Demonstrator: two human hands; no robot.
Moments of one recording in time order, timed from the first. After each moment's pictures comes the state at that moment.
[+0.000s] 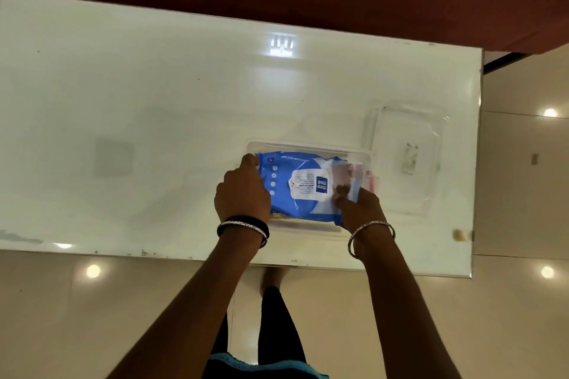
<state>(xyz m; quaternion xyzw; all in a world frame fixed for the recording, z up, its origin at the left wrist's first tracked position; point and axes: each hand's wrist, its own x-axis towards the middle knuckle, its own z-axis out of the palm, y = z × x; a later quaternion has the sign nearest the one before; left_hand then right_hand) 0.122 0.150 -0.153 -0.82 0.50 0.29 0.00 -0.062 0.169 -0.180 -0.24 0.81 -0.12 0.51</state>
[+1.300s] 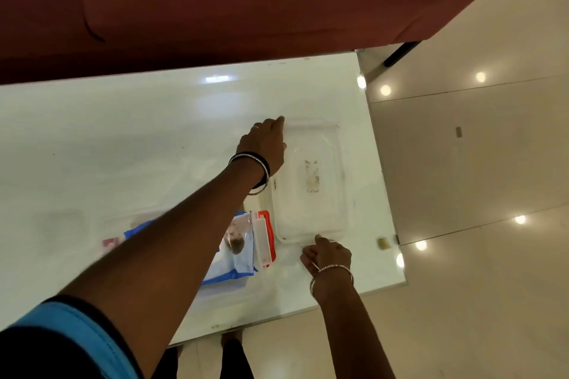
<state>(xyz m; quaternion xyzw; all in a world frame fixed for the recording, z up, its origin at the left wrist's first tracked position) -0.094 -0.011 -0.223 -0.53 0.77 0.33 0.10 -0.183 0.192 -0.221 0.23 0.76 -0.37 0.48</state>
